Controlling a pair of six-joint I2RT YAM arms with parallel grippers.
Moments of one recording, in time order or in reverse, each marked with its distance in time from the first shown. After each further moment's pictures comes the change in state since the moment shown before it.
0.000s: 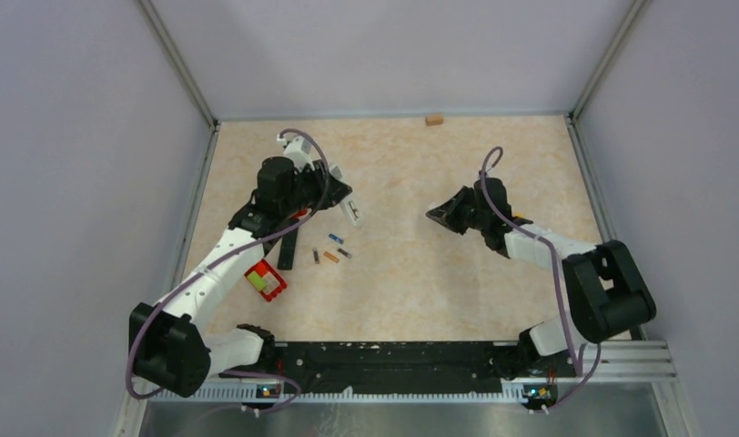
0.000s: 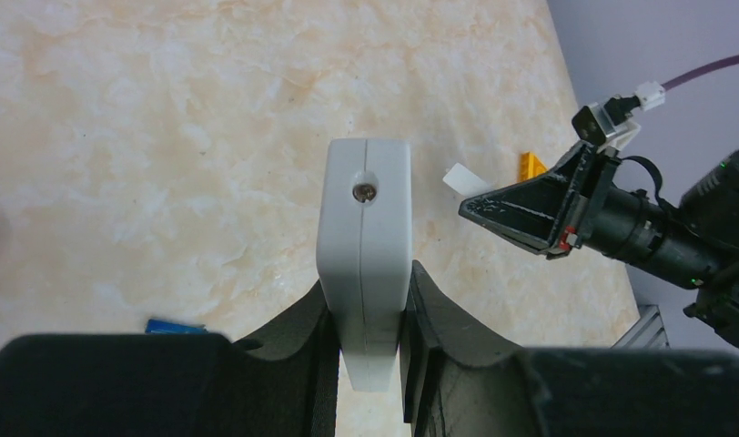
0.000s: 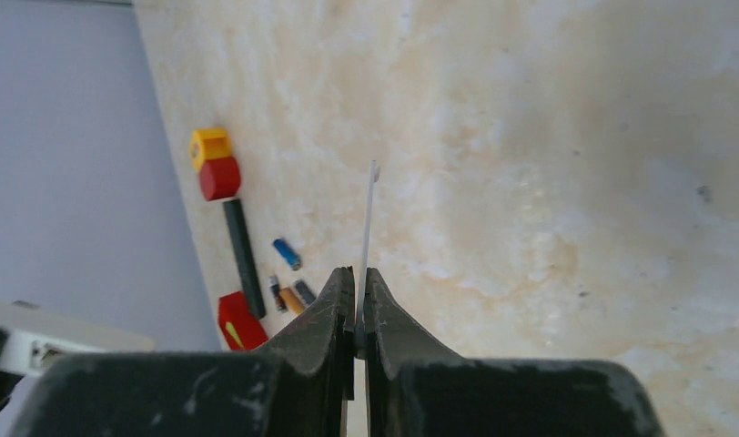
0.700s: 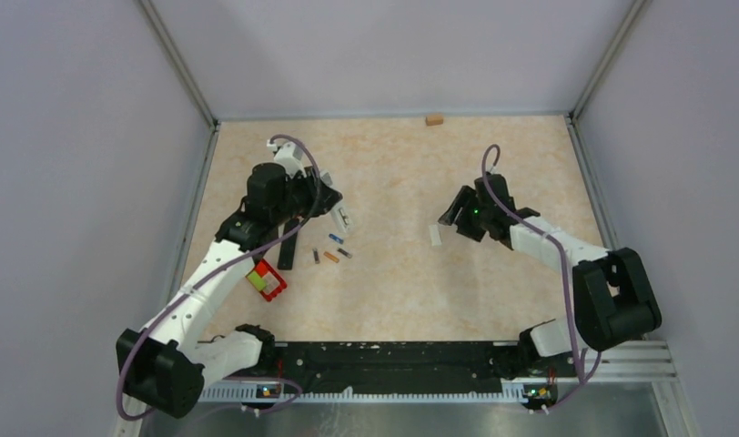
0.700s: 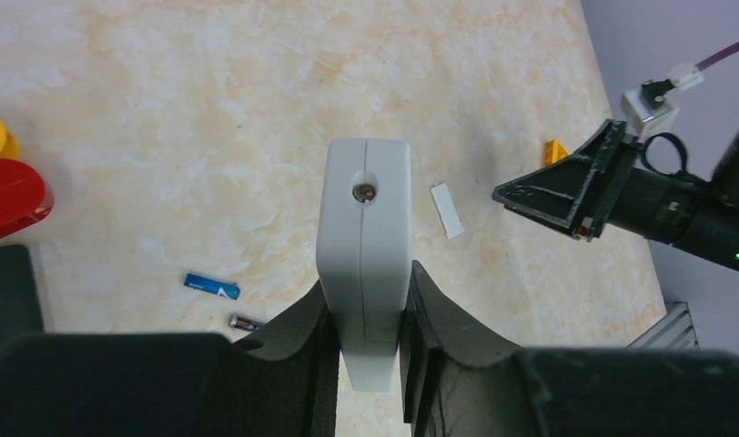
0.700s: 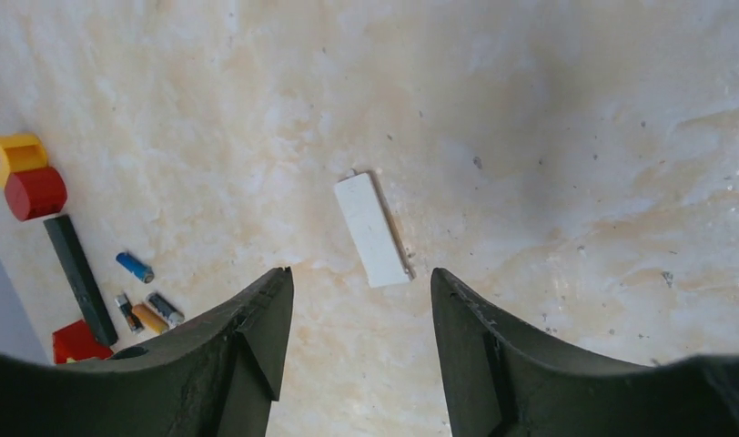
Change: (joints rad) left arm 0.002 -0.103 0.000 -0.148 -0.041 0.047; right arm -0.031 0.024 0.092 -0.374 0.151 -0.213
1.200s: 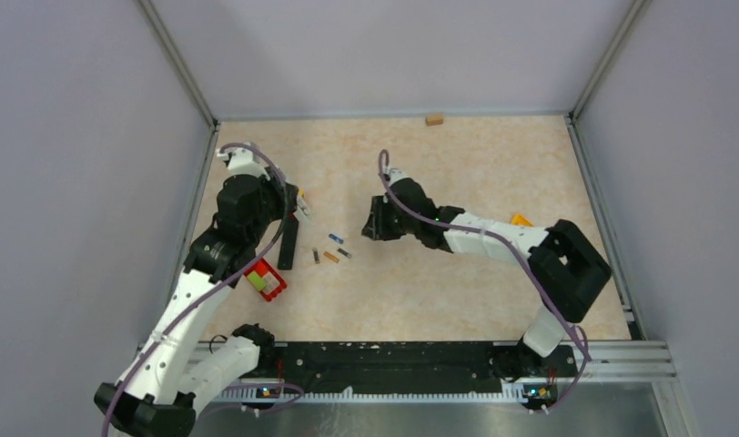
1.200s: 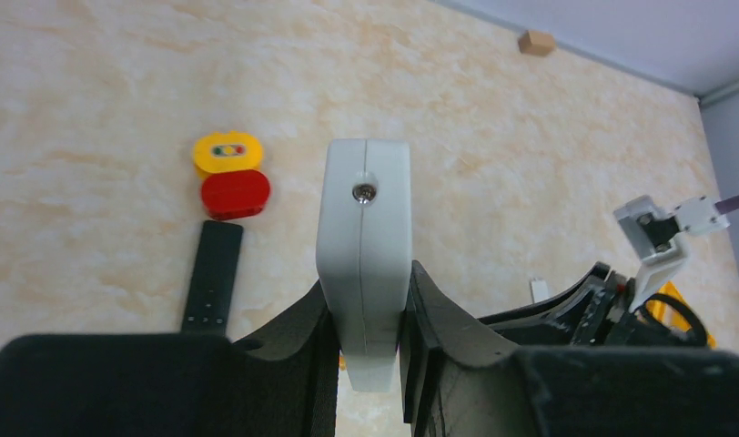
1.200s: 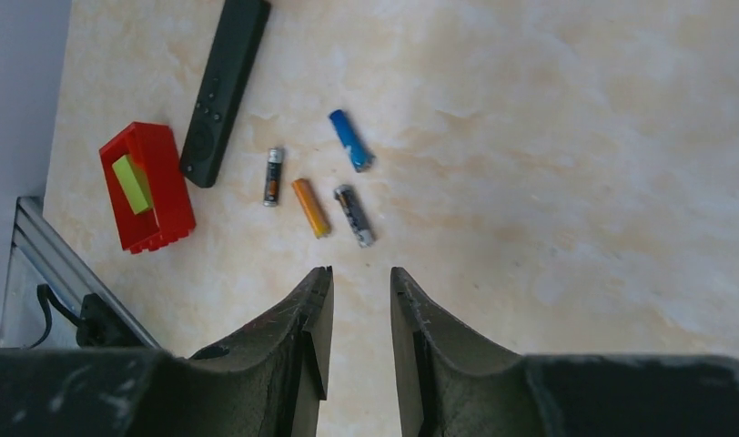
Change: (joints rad) left arm 0.003 -0.193 0.061 -0.218 -0.399 0.016; right arm 0.454 0.180 0.257 0.127 -0.007 -0.185
